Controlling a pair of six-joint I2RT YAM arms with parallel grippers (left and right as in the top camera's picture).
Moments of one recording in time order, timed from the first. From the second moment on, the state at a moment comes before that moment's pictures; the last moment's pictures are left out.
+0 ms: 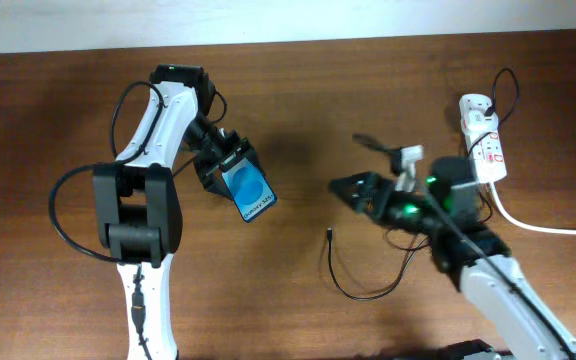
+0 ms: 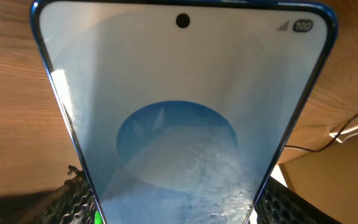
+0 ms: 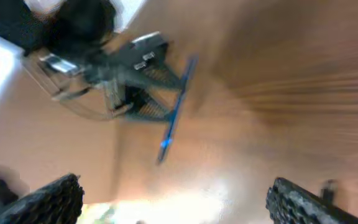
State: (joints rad) left arm -0.15 2.37 2.04 -1.60 0.58 -0.51; right arm 0.23 1.20 0.61 0.01 -0.70 0.86
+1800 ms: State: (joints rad) left arm 0.32 1.81 2.39 -1.68 0.67 0.06; right arm 0.51 1.38 0.79 0.04 -0.16 1.06
